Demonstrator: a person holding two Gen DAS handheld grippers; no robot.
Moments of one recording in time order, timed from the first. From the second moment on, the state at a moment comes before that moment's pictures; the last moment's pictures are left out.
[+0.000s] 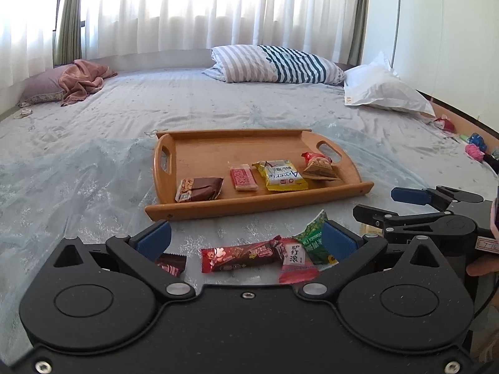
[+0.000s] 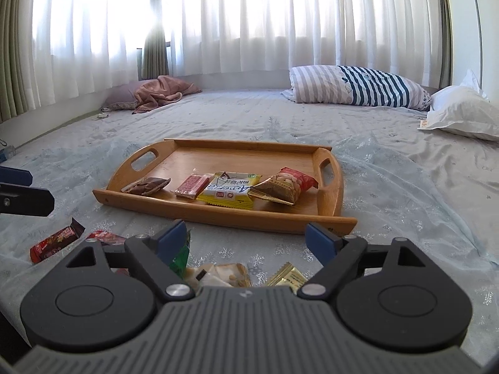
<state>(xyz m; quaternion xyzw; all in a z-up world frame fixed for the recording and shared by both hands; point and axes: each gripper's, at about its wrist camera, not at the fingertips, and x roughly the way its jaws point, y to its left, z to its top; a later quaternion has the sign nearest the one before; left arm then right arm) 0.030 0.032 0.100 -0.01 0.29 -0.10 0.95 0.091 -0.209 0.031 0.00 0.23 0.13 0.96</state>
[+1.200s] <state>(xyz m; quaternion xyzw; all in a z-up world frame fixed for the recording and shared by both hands) 0.031 0.027 0.019 -0.03 0.37 -0.05 0.93 0.070 -0.183 -0.007 -0.11 0.24 0.16 0.95</state>
